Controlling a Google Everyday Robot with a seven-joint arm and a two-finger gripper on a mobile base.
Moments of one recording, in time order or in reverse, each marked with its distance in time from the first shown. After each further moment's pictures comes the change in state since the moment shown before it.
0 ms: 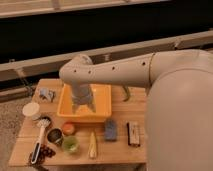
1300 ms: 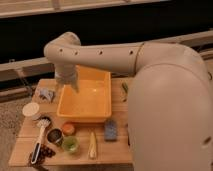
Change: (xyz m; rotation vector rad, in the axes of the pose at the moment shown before) arm -0.092 0.091 -0.072 -0.140 -0.171 -0.023
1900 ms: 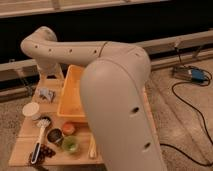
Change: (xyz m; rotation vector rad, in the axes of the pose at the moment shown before) arm -0.072 0.076 0.034 0.032 -0.086 -0.195
